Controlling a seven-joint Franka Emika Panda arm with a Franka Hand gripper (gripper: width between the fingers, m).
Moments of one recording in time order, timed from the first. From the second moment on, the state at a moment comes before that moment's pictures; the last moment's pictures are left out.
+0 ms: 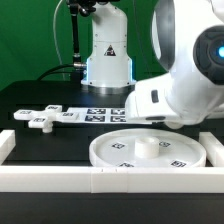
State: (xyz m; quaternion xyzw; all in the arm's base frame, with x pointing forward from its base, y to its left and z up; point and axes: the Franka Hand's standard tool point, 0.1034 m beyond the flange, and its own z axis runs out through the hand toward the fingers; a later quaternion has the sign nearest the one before) arm 0.475 0.093 0.051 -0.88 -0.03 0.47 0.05
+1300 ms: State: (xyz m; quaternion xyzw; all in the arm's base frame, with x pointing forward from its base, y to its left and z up) arm 0.535 0.071 0.106 -0.98 -0.04 0.20 0.06
